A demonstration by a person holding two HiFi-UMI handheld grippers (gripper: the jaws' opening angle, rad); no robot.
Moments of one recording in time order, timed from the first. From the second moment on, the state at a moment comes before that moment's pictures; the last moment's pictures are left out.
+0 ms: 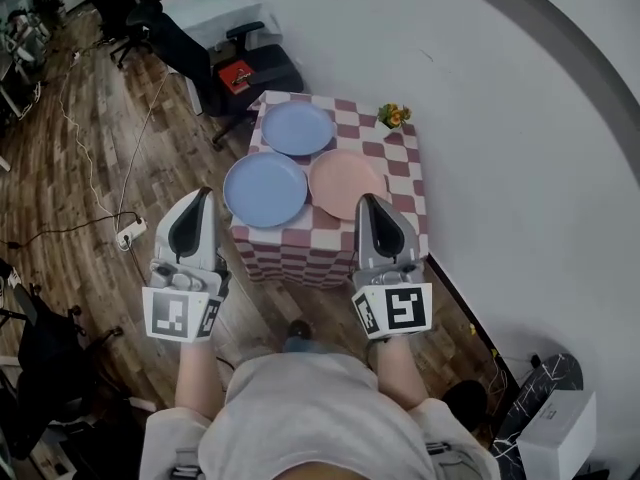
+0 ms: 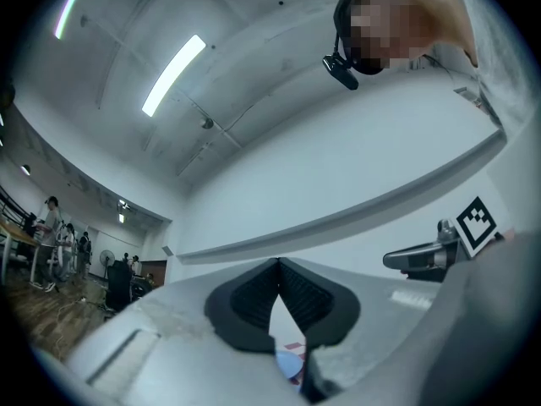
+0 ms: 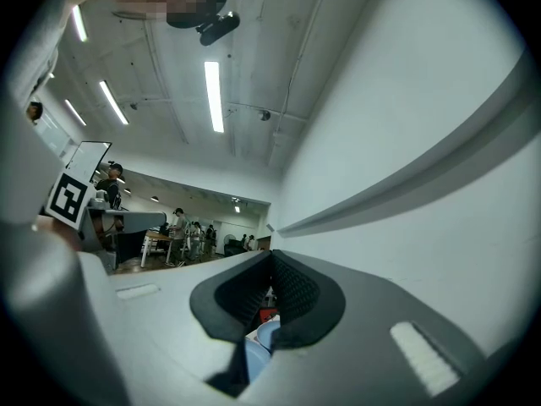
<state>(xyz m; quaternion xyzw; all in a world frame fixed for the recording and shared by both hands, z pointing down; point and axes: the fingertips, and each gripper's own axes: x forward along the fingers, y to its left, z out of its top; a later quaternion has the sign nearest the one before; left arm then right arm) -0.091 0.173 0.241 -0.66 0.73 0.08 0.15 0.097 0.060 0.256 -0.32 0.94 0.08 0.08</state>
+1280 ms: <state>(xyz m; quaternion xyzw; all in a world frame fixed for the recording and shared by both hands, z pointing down) -0.240 -0.008 0.263 -0.74 0.66 0.07 0.10 -0.046 -0.092 0.279 -0.40 0.92 0.03 0.05</state>
